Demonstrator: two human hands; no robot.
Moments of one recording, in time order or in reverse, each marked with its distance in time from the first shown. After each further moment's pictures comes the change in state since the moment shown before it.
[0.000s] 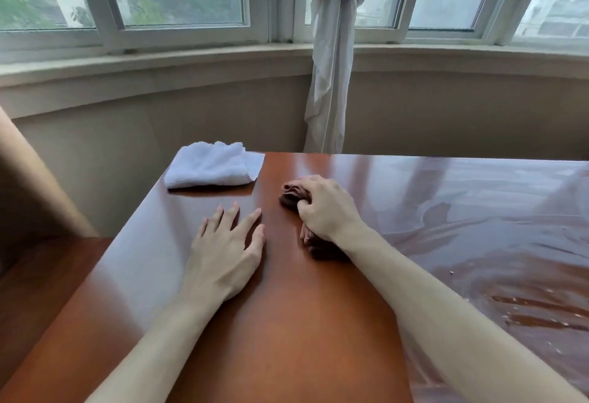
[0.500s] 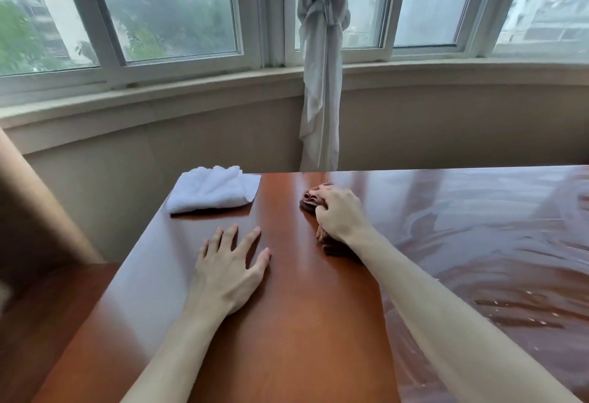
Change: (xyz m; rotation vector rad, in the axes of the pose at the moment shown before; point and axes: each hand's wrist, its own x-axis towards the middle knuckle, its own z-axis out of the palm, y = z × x) left_hand 0.003 0.006 -0.005 0.049 -0.066 -0.027; right_hand 0.021 0.043 -0.013 -0.049 0.051 0.096
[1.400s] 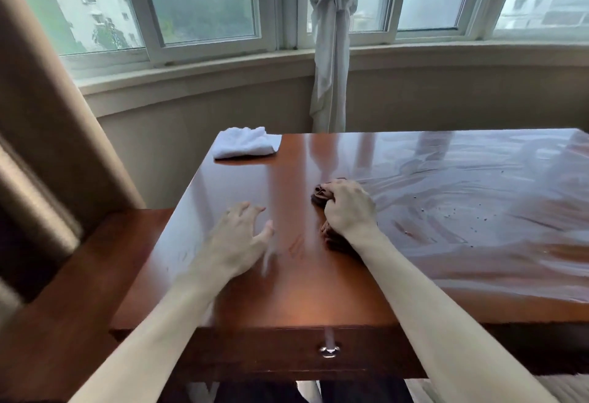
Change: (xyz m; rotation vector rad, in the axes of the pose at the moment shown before) left_hand -0.157 -0.030 -0.042 -0.215 -0.002 0.062; right_hand -0.186 -0.072 -0.018 0.010 0.110 0.089
